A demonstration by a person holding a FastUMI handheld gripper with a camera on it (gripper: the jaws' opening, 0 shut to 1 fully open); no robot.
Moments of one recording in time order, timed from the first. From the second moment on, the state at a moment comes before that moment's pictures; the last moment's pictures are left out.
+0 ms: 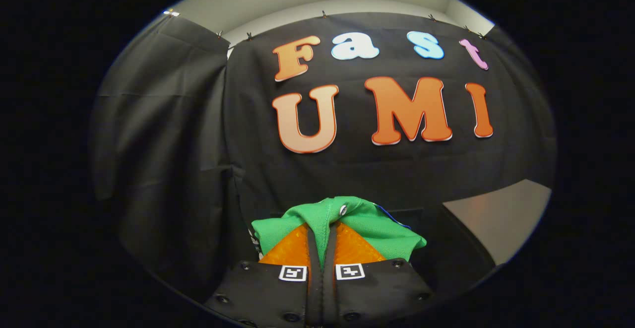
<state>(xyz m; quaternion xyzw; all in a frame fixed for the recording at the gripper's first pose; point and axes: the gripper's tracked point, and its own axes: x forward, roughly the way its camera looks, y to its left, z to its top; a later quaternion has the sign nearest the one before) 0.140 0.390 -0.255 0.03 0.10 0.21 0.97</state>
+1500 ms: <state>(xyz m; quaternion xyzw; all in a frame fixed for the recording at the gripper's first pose) 0.155 0.406 -0.585 0.02 0.47 0.11 0.88</state>
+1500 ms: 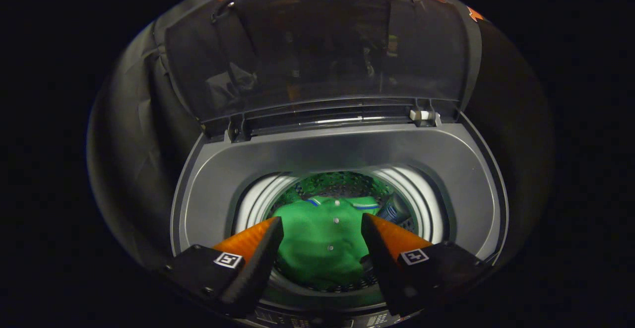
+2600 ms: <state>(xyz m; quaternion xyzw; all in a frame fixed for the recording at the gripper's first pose) 0.265 0.402 -0.288 -0.01 0.13 0.14 0.98</state>
